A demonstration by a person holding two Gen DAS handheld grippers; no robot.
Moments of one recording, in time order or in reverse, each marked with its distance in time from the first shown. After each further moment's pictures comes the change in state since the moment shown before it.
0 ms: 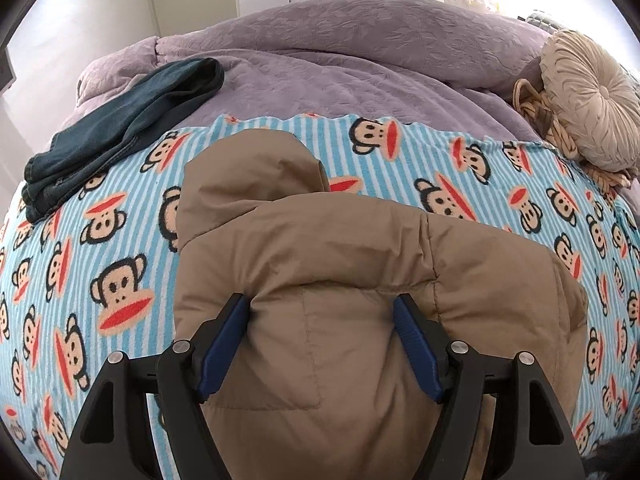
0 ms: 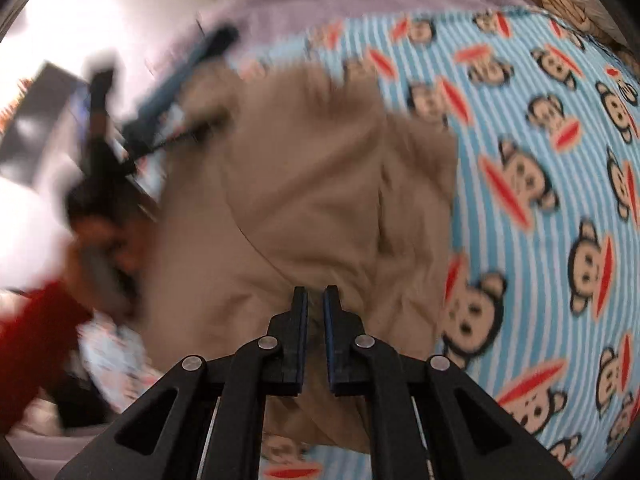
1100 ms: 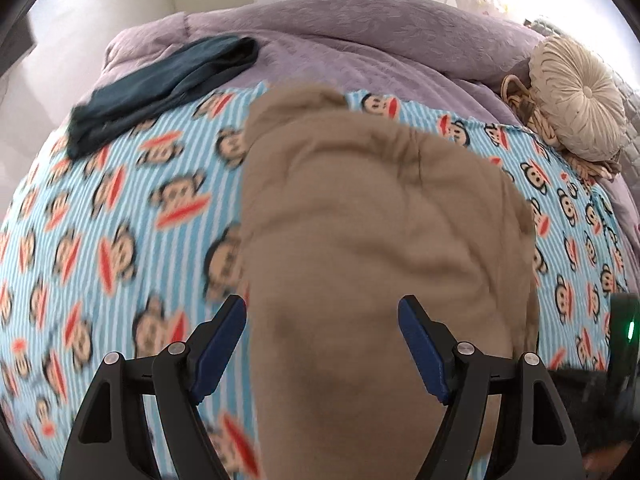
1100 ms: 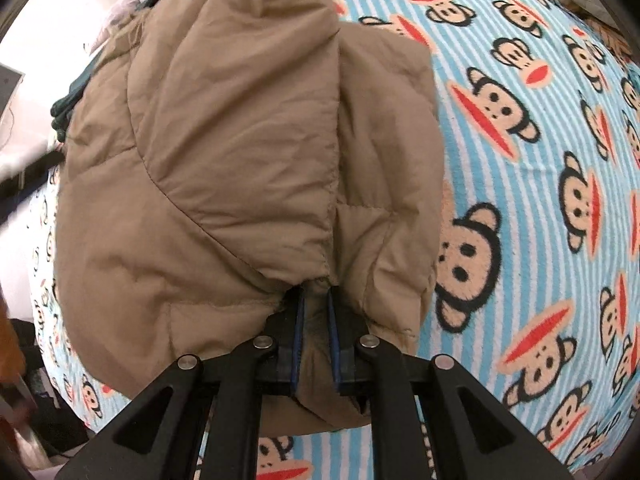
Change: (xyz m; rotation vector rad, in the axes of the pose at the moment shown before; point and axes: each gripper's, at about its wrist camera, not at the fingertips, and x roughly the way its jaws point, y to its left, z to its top) left arm -0.099 0.031 -0.083 -0.081 0.075 -0.019; right arm 0.049 0.037 0.018 0.103 0.082 -0.152
